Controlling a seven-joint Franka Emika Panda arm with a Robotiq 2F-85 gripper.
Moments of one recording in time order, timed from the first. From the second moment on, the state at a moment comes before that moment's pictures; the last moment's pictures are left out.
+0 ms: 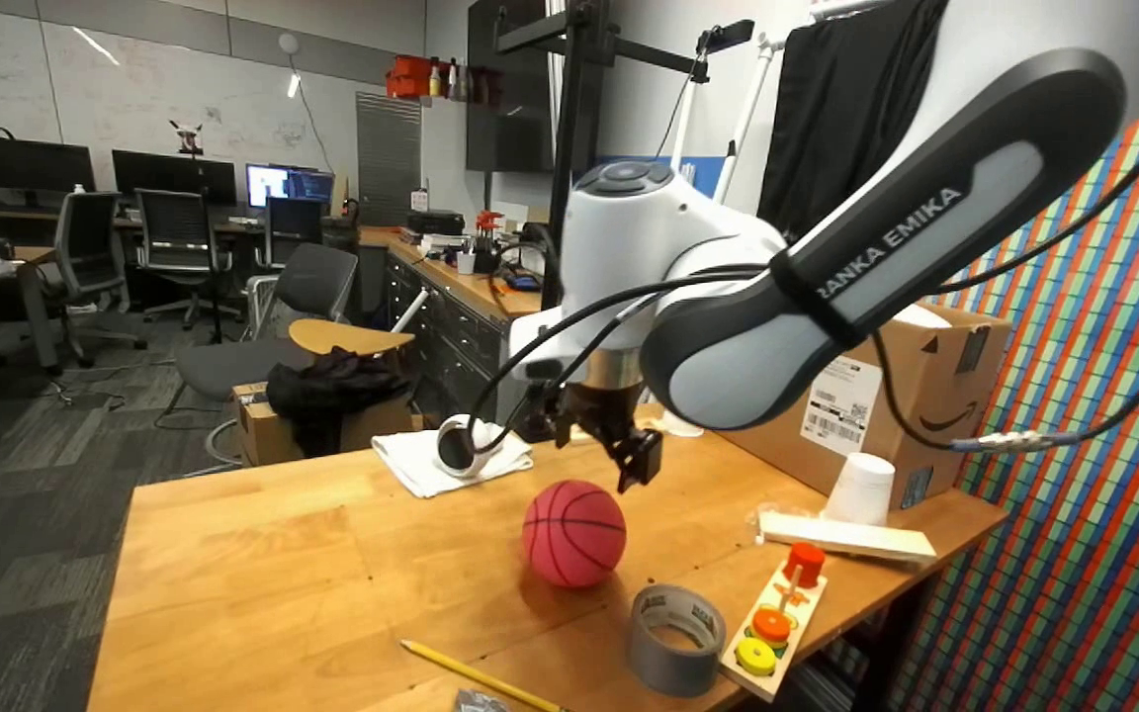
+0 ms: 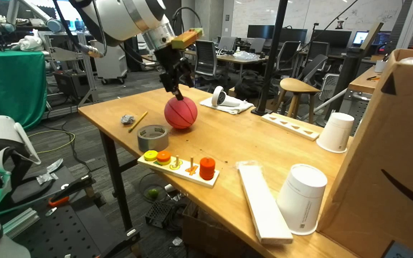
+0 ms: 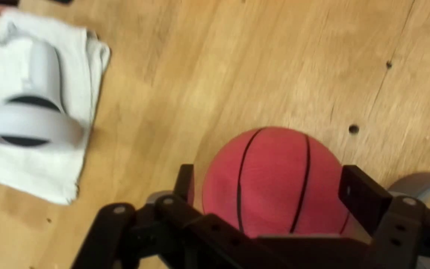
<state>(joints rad) 0.14 0.03 0.11 -2.34 -0.69 2.56 -1.12</state>
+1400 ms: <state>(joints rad) 0.14 -0.37 0.17 -2.75 -0.89 2.57 -0.23</state>
